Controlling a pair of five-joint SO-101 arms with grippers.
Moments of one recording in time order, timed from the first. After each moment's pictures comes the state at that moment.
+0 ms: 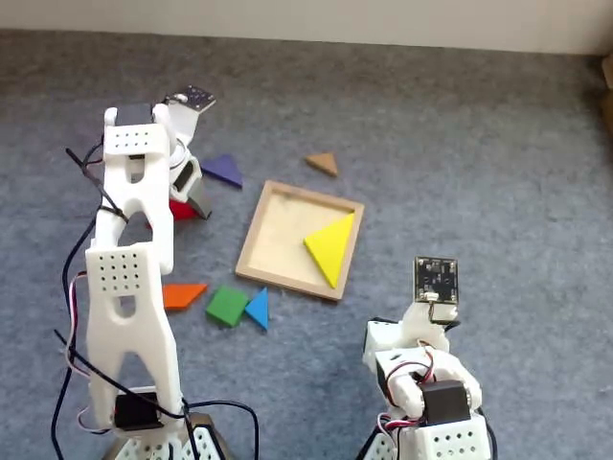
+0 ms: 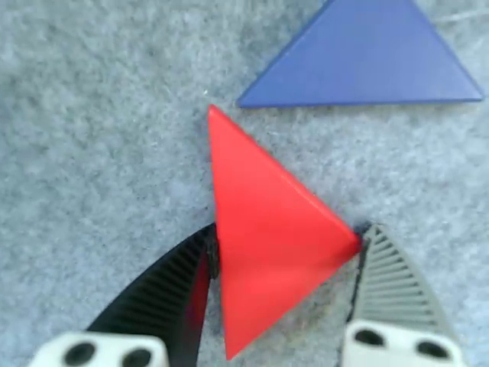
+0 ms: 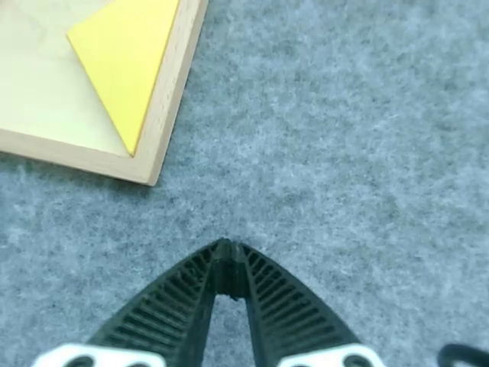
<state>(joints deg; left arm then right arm) -12.3 61.7 -56.1 91.8 -25.6 -13.4 -104.4 95.8 70.4 -9.7</state>
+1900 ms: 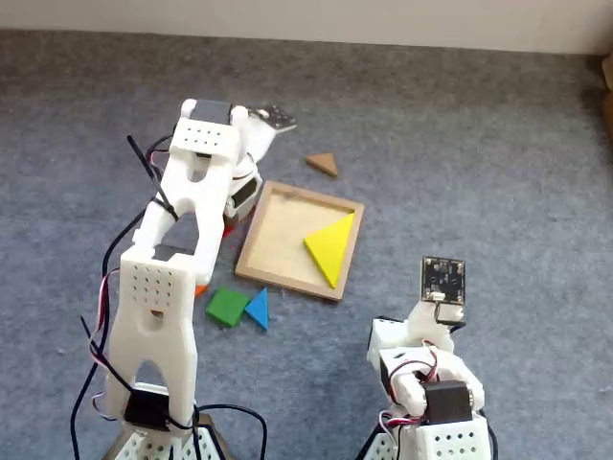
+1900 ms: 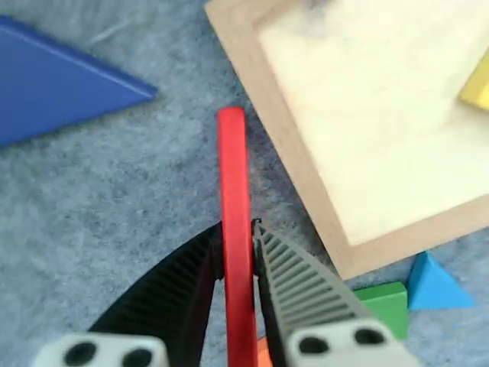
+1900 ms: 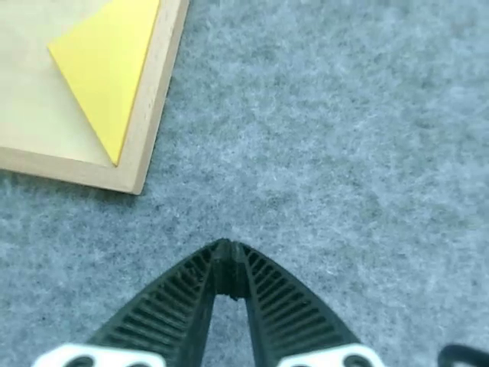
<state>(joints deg) 3.4 48.0 -42.8 100.6 -24.1 -10.8 -104.4 95.8 70.1 -9.7</state>
